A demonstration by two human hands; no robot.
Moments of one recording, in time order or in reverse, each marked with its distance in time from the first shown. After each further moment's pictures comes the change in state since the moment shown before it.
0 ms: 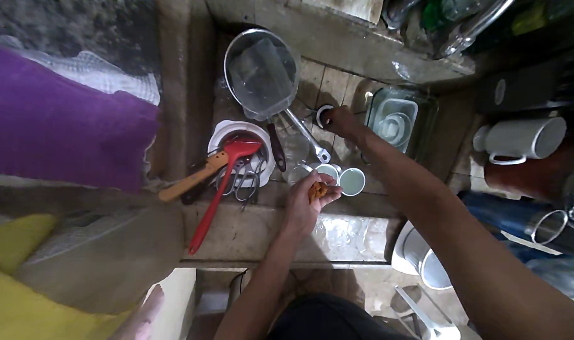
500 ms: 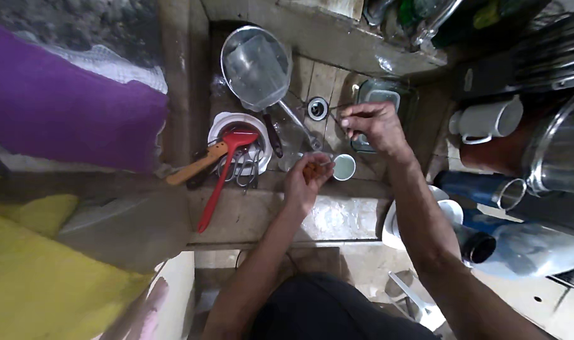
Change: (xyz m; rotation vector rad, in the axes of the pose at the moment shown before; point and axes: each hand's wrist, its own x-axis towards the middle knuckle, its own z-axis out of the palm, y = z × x) left_hand -0.009 0.007 0.008 -0.055 0.044 -0.010; right_hand -0.167 -0.103 -0.089 1.026 0.362 -0.022
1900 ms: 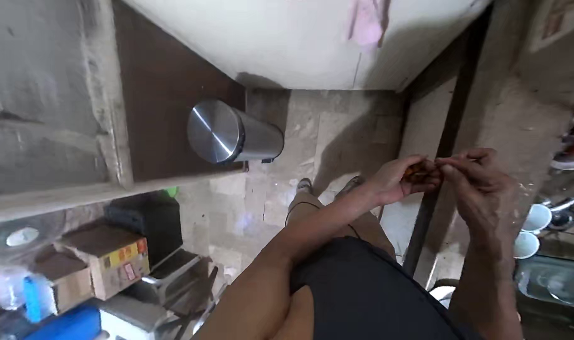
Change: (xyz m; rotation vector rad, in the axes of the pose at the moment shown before) left_hand -0.292 -0.232 -0.164 -0.744 0.151 0.719; right_hand -0.311 -0.003 0.239 -0.520 -1.122 -0.673
